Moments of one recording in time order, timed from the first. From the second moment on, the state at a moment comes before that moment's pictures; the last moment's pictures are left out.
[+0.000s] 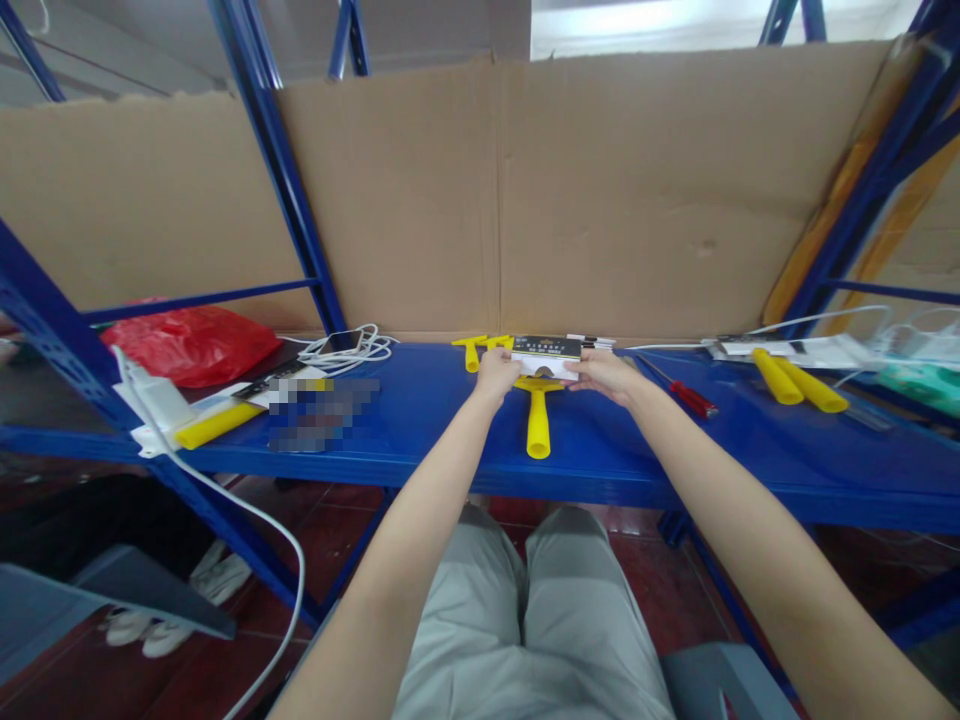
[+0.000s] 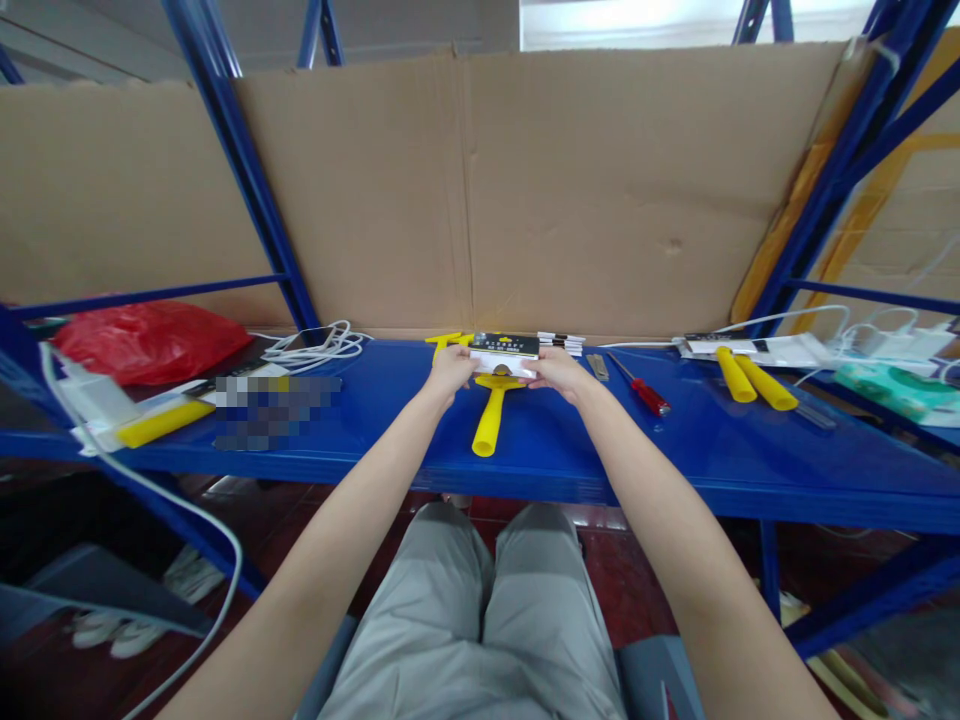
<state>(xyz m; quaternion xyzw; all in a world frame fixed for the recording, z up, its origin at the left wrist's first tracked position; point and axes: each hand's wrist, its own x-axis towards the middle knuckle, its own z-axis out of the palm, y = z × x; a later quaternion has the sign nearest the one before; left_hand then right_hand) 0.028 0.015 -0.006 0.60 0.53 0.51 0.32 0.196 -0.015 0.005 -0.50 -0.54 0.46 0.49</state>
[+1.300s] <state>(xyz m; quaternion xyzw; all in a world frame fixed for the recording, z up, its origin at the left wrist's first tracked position) 0.025 0.005 -0.009 0.72 0.58 0.33 0.18 0.206 -0.010 0.012 -0.57 -0.46 0.37 0.57</state>
